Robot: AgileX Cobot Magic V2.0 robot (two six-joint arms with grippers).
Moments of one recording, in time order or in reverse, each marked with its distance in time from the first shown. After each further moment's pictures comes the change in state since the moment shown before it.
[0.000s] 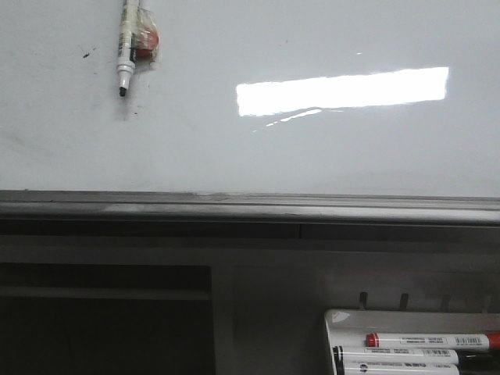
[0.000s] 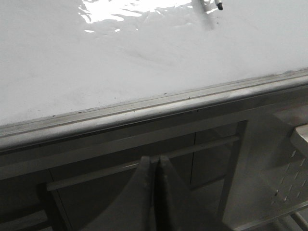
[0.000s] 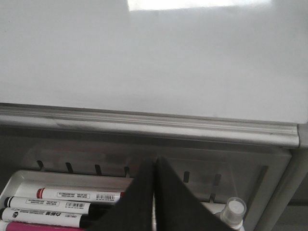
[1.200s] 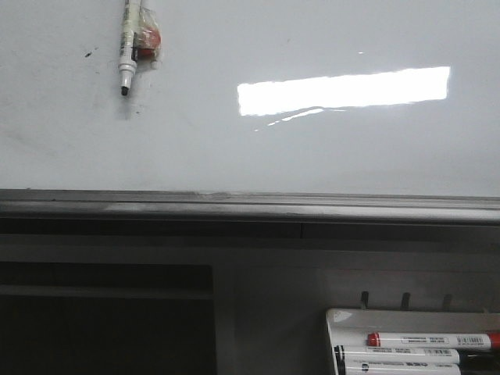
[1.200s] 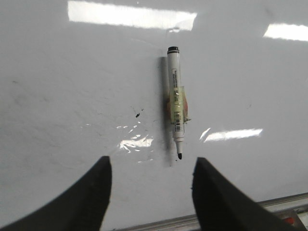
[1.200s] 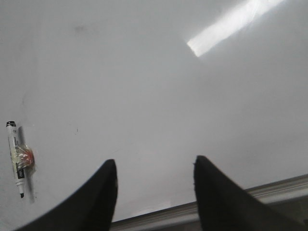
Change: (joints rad) left arm 0.000 0.660 -0.591 -0.267 -0.003 -0.002; right arm 0.000 0.063 -0.207 0.607 -0.052 -0.002
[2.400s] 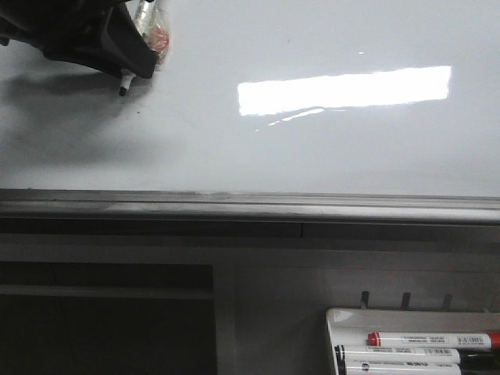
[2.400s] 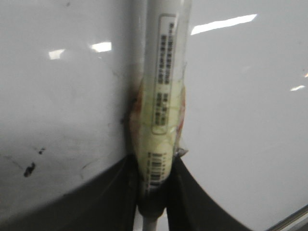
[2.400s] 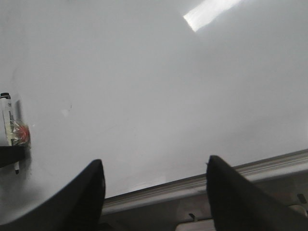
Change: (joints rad) left arm -0.165 0.760 -0.394 0.005 -0.002 0.052; right arm 0.000 0.019 -0.014 -0.002 0.075 -0.005
